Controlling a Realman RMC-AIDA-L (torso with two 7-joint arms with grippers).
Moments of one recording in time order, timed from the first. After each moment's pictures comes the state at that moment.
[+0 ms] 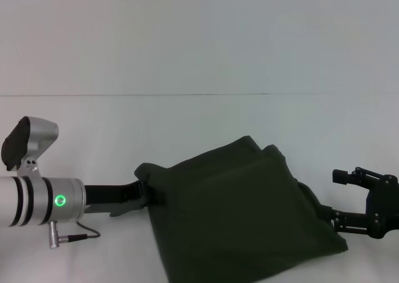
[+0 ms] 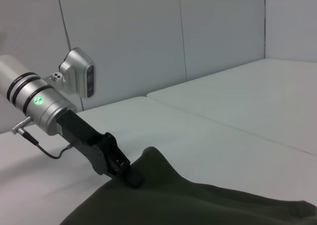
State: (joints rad) left arm -0.68 -2.08 0.79 0.46 2.14 1.13 -2.39; right arm 0.39 2.06 -0.59 -0.71 -1.98 -1.58 1.21
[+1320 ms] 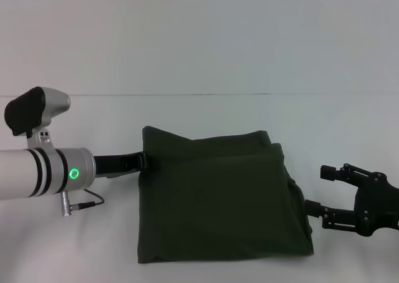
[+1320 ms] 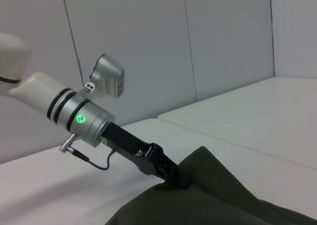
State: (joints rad) left arm -0.74 -2.11 0.81 0.48 2.13 0.91 -2.25; right arm 0.40 2.09 -0.56 -0.69 -1.96 -1.61 1.21
